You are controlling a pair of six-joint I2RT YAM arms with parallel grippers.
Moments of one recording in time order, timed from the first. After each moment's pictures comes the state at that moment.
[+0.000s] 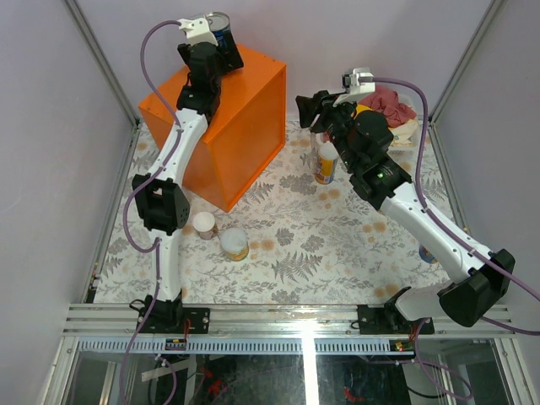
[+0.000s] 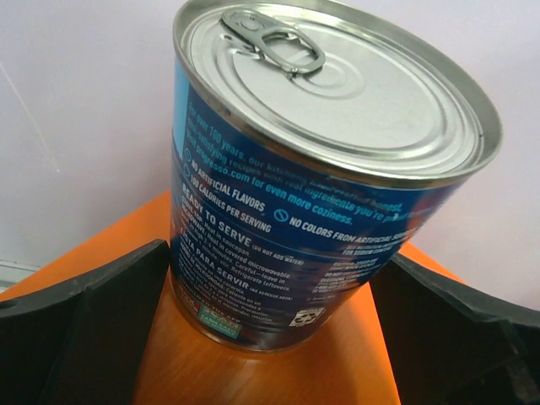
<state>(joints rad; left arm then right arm) -0.21 2.20 2.32 -0.10 -0.31 -0.28 0.63 1.37 1.39 0.18 0.21 0.21</state>
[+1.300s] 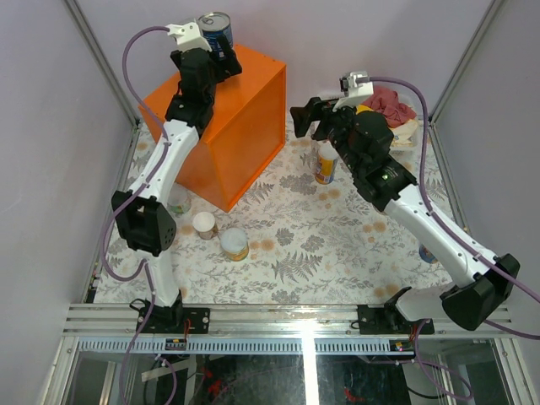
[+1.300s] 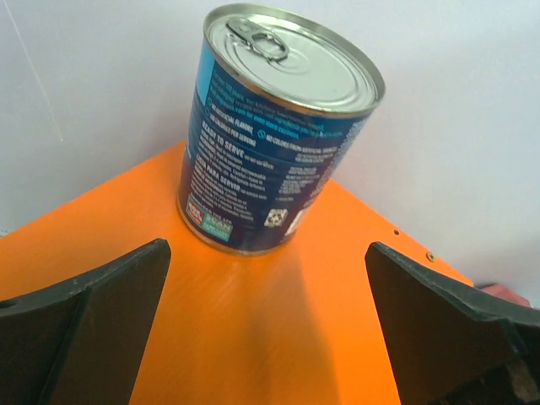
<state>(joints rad) -0.24 1.93 2.02 -0.07 -0.30 -0.34 0.63 1.35 1.39 0.04 0.19 0.24</state>
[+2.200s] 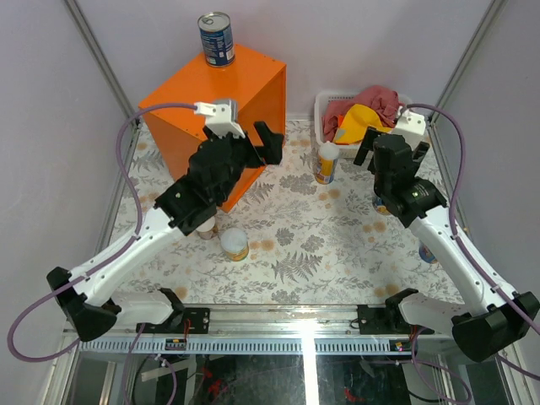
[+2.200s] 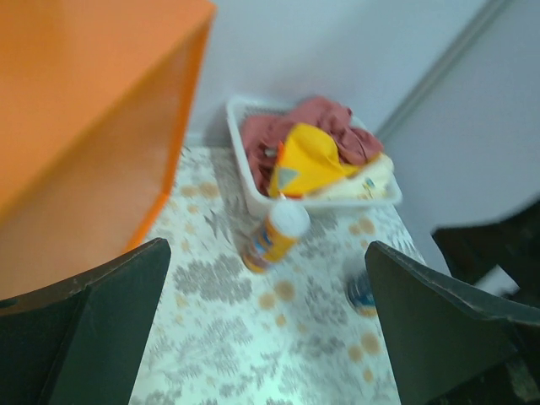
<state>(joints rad) -0.75 1.26 1.36 -0.14 -0.44 -0.42 0.47 1.14 1.20 -0.43 0.68 0.34</state>
